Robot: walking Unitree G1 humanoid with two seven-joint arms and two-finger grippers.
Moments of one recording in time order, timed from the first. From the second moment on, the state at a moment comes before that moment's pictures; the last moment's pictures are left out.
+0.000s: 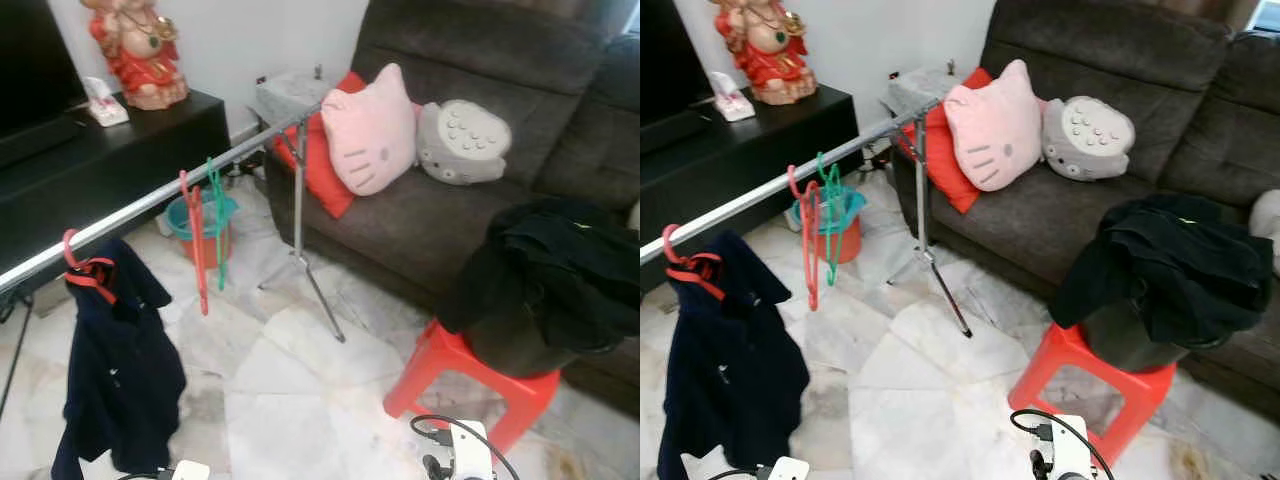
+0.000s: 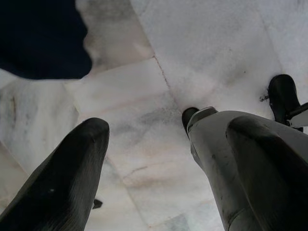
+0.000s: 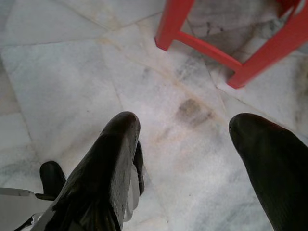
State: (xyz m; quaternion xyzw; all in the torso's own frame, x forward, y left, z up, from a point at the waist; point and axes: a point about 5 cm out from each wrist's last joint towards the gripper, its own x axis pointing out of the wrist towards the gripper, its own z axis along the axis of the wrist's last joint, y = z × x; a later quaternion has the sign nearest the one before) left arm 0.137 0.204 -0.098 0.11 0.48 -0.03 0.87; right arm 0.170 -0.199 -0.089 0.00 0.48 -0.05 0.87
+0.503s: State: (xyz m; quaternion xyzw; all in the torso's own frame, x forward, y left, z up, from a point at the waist) left arm 0.142 0.204 -0.096 0.14 0.47 -0.04 0.87; right arm 0.176 -0.195 -0.087 0.00 0.47 -0.05 0.88
